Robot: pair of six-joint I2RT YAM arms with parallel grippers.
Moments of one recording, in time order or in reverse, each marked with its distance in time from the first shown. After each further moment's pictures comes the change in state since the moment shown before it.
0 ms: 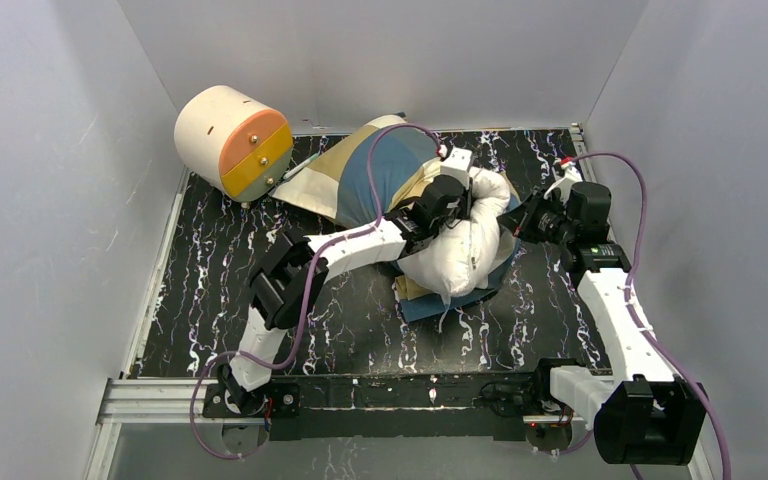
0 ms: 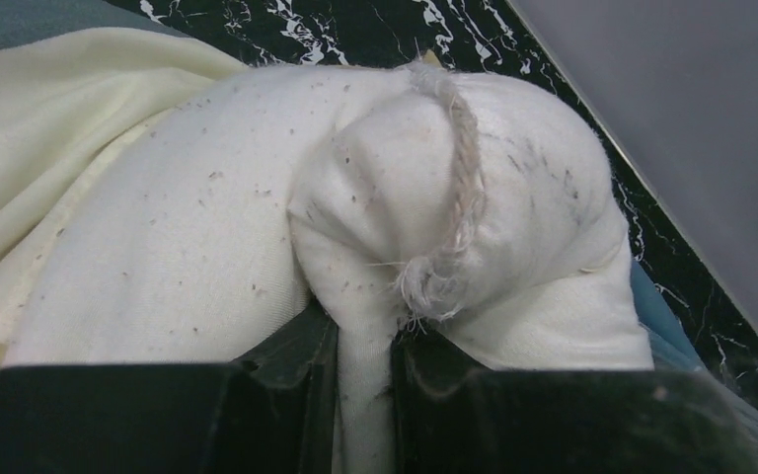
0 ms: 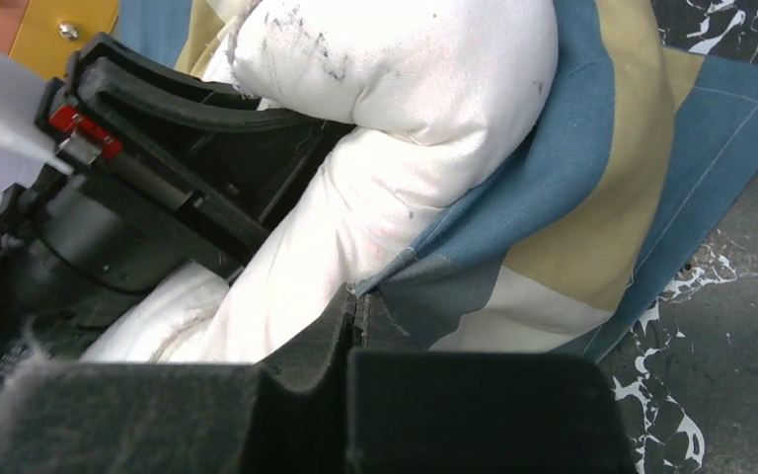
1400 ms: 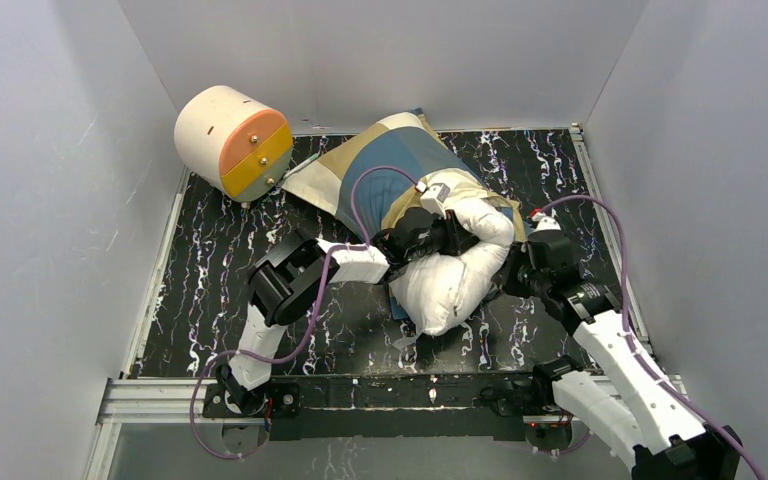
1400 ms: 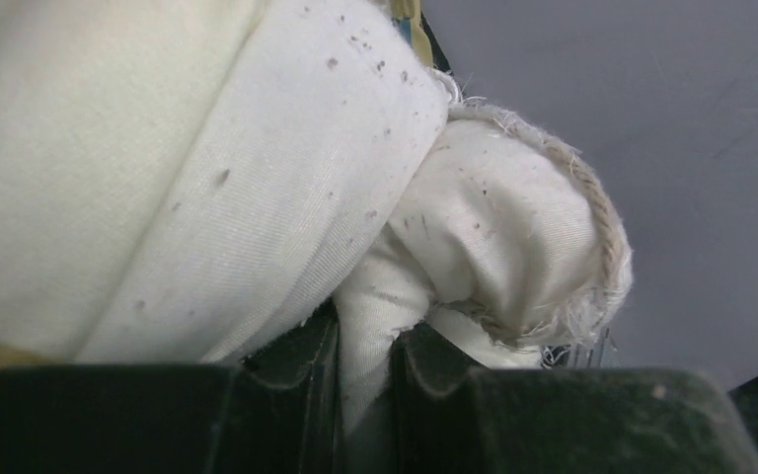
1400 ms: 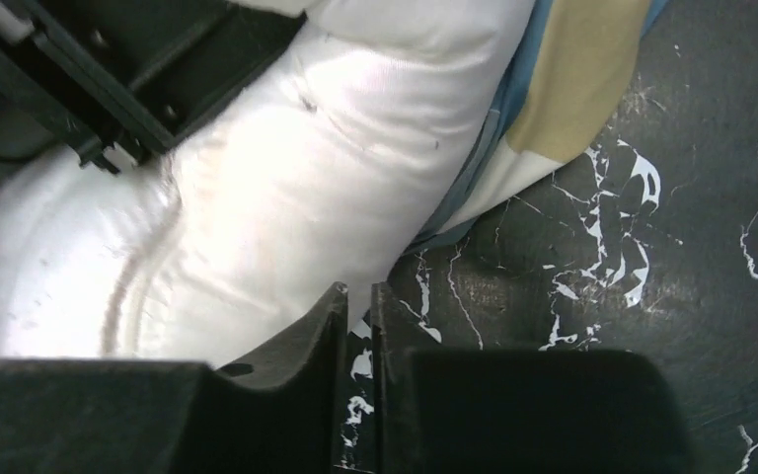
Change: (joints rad) left arm 0.054 0.009 -0.378 0.460 0.411 -0.407; right arm 0.348 -0.230 -0.150 -0.371 0.476 0.032
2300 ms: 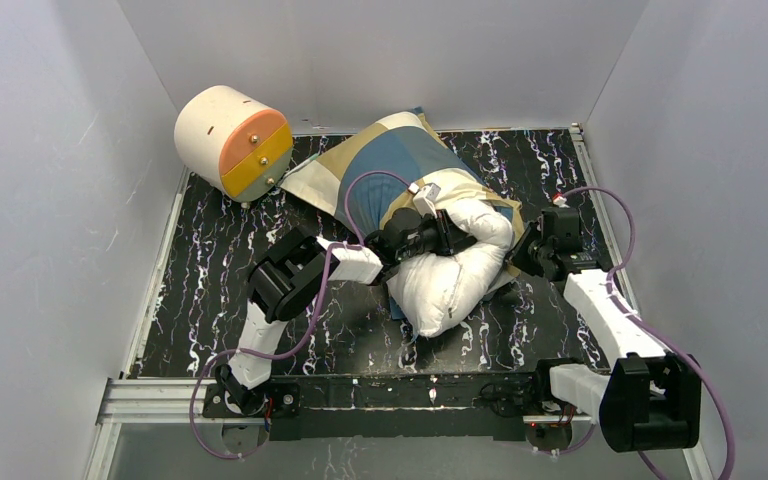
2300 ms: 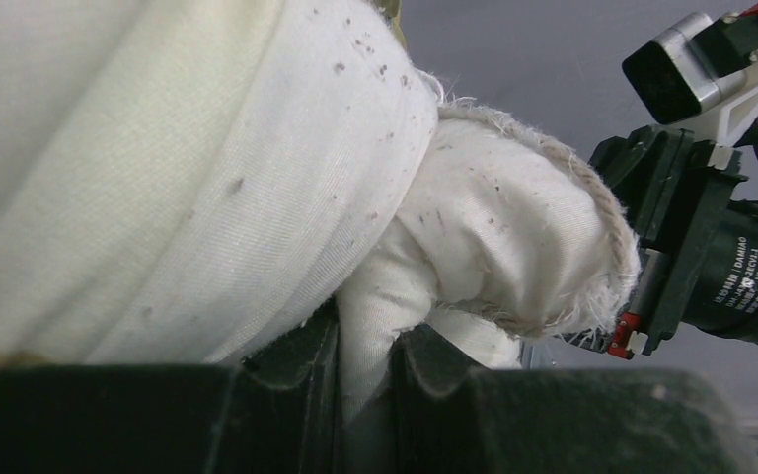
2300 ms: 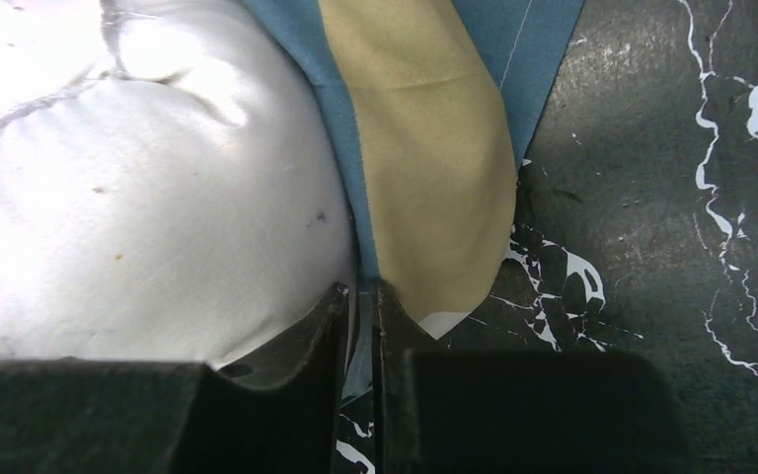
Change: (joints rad) left arm 0.039 0.020 -0.069 0.171 0.141 -0.126; right arm -0.267 0.299 0.009 0.235 -0.066 0.079
